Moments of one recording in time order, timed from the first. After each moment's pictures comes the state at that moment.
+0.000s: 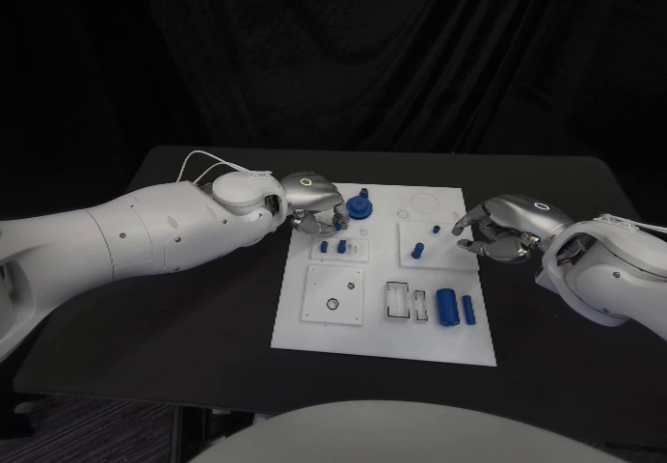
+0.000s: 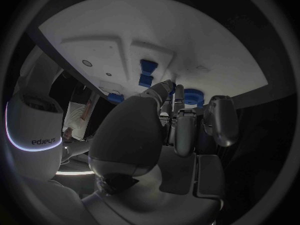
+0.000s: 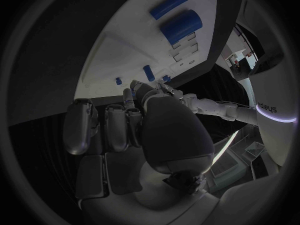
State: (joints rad) left arm 1.27 -0.58 -0.21 1.15 -1.73 -0.25 0.31; left_hand 1.48 -0.04 0.31 0.07 0.25 1.00 0.03 0.10 0.42 0.96 -0.02 0.32 0.45 1.44 -0.06 1.48 1.29 0.08 1.37 0.10 1.27 1.31; right arm 1.28 -1.08 -0.25 1.71 -1.51 -0.38 -0.14; right_hand 1.39 -0.04 0.28 0.08 0.27 0.93 0.12 0.07 0.39 1.45 0.03 1.43 1.31 1.47 -0.05 1.36 1.28 0.05 1.47 0.06 1.29 1.31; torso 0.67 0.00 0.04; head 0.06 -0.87
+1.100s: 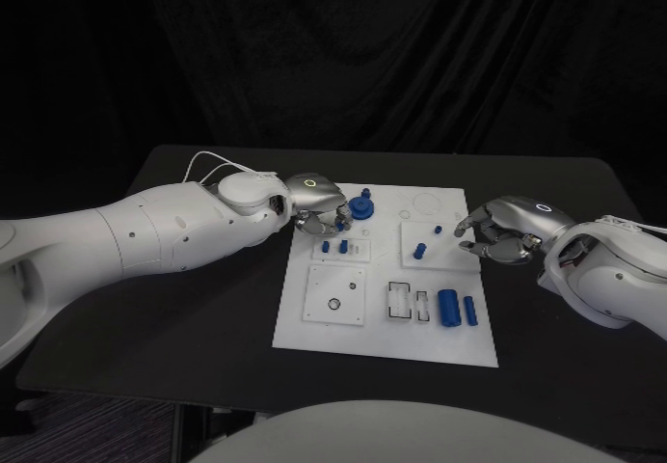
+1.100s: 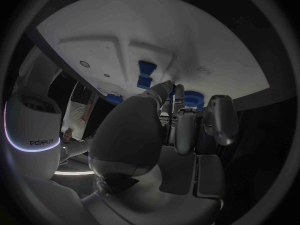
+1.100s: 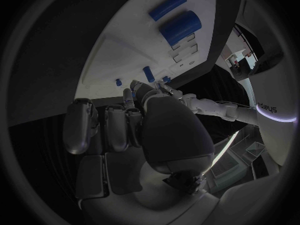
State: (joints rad) left arm 1.27 -0.56 -0.21 1.13 -1.73 -0.24 0.31; left_hand 1.47 -0.05 0.31 0.06 0.24 0.97 0.02 0.08 0.41 0.97 -0.01 0.30 0.45 1.43 -0.06 1.47 1.27 0.08 1.37 0.09 1.25 1.31; right arm 1.28 -1.08 -0.25 1.71 -1.51 -0.37 -0.14; right_hand 1.39 -0.04 0.28 0.08 0.27 0.93 0.12 0.07 0.39 1.45 0.03 1.43 1.31 1.47 -0.05 1.36 1.28 0.05 1.47 0.06 1.29 1.31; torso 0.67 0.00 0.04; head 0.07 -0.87
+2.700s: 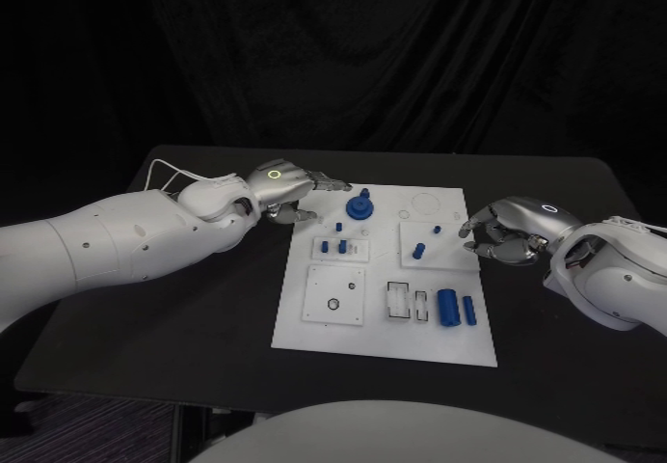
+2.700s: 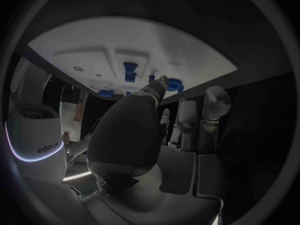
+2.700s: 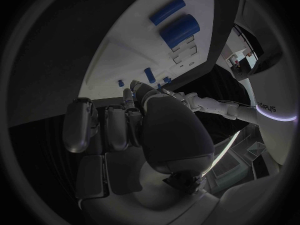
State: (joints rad) left arm 1.26 -0.69 -0.21 1.19 -1.73 -0.50 0.26; left_hand 1.49 -0.11 0.24 0.13 0.15 0.39 -0.17 0.05 0.16 0.54 0.06 0.29 0.48 1.23 -0.01 1.34 1.01 0.12 1.20 0.11 0.97 1.31; right arm 1.28 -1.11 -0.25 1.73 -1.51 -0.37 -0.14; right_hand 1.39 -0.04 0.29 0.08 0.27 0.93 0.12 0.07 0.39 1.43 0.03 1.41 1.31 1.47 -0.05 1.35 1.26 0.05 1.47 0.06 1.27 1.31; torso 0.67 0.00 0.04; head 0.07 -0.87
